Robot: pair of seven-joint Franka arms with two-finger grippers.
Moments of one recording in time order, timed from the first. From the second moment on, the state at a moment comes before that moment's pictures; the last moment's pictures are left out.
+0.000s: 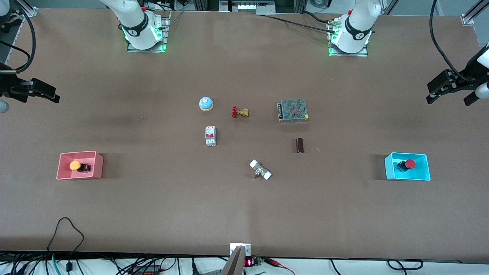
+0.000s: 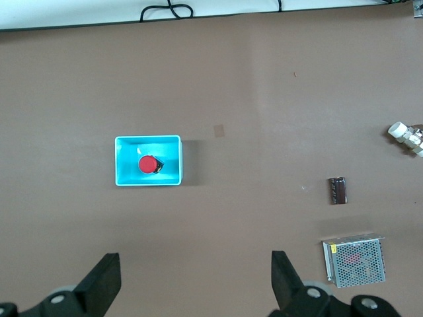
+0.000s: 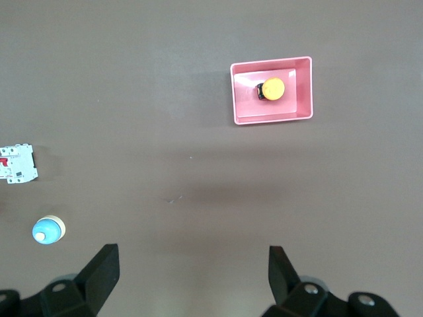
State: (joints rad) left arm 0.05 -0.04 -0.04 -1.63 0.02 1.72 0.05; right arm 0.14 0.06 -0.23 -1.59 0.02 1.59 -0.07
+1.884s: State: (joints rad) left arm 0.25 0.52 -0.03 -1.66 0.02 2.10 0.28; right arm 0.00 0.59 -0.23 -1.58 0.01 2.14 -0.17
